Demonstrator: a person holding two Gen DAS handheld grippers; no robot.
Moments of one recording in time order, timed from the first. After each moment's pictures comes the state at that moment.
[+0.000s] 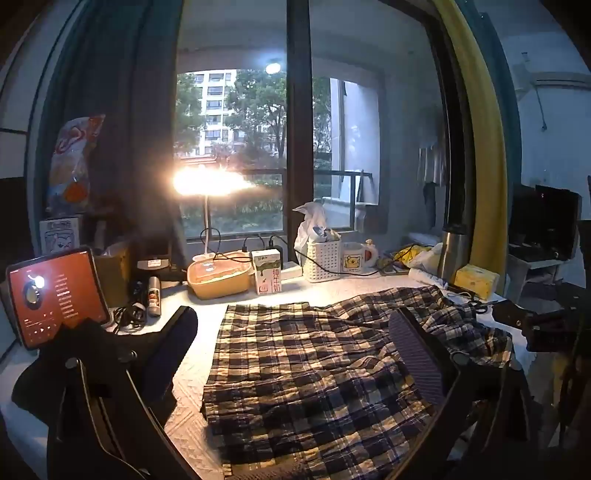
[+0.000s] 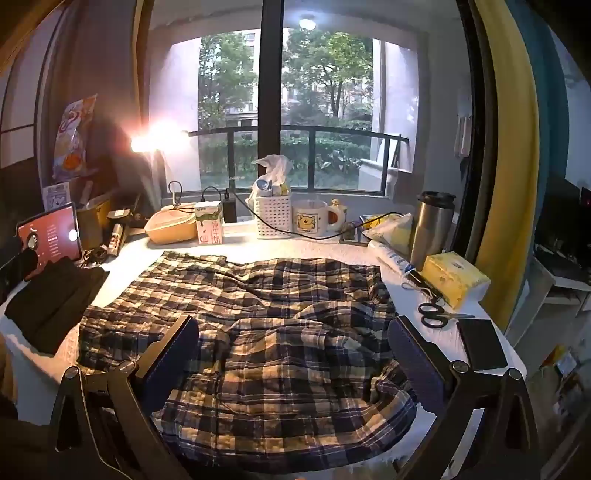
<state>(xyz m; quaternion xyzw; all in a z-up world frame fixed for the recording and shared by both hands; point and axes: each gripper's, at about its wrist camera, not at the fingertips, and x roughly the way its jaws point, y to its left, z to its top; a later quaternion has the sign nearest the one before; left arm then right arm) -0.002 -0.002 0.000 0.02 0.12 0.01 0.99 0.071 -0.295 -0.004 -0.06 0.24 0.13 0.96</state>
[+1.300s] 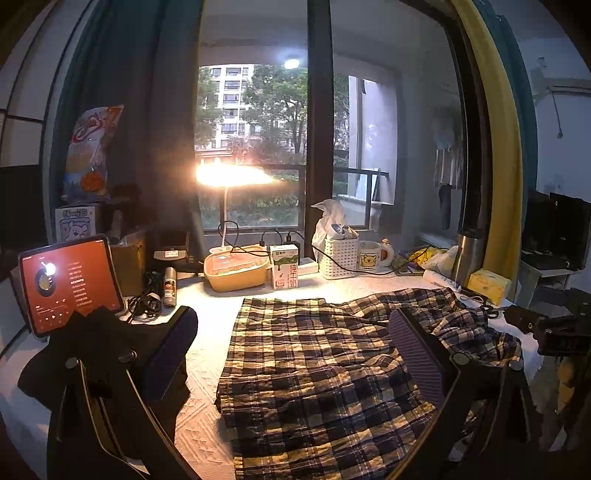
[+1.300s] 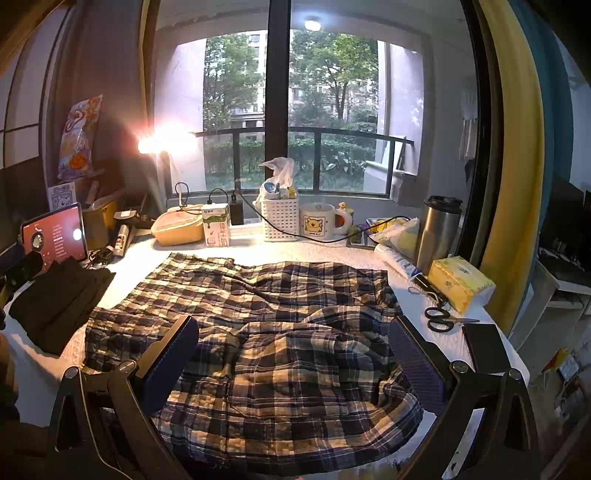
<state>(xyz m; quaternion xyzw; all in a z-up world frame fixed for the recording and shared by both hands) 0.000 0.011 -0.001 -0.02 0.14 0.03 0.99 0.070 -0.288 0.000 -0.06 0.24 0.13 0.96</state>
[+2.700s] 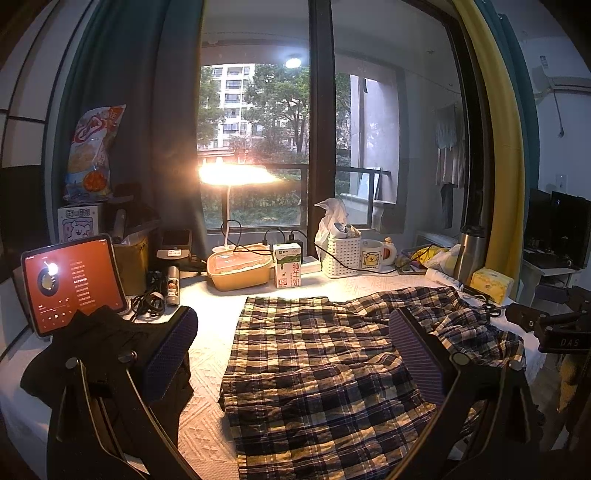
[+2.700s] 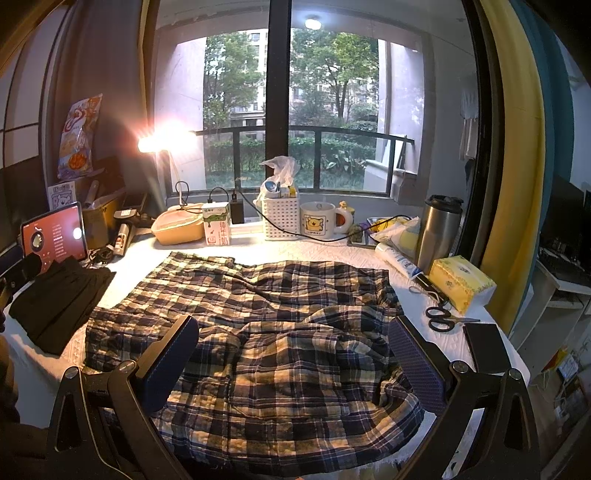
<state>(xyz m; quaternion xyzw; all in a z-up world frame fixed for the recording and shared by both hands) -0.003 0.017 -0.002 -0.02 0.14 0.03 0.99 0.070 -0.286 0.001 -0.06 0.24 0.13 0.96</state>
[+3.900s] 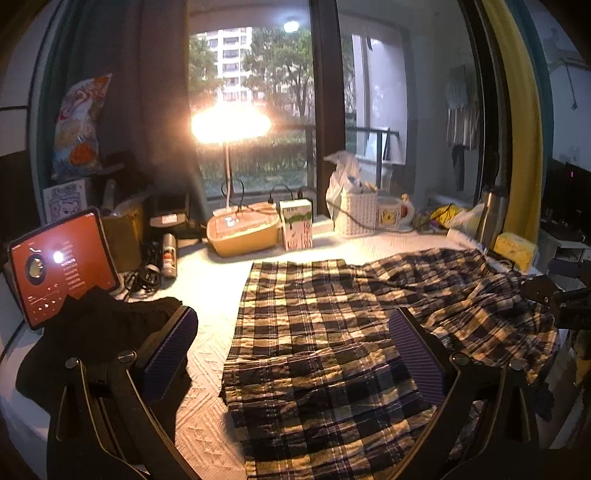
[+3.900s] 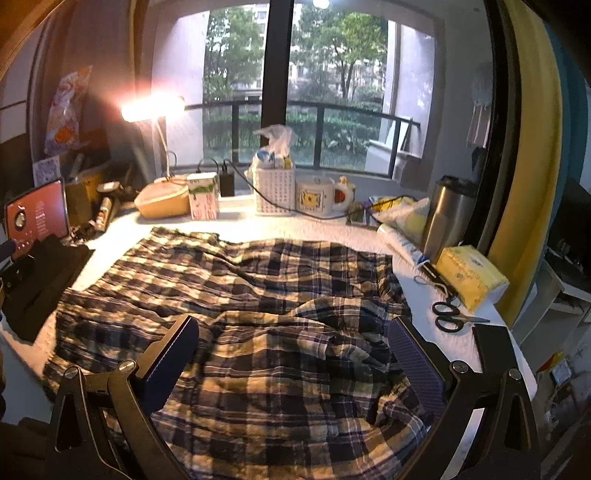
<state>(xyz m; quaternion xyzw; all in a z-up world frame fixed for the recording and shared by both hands) 0.057 0.021 -0.037 0.00 0.22 0.04 0.97 0.126 -0.287 -0.028 -0.09 0.29 0.13 0.94</state>
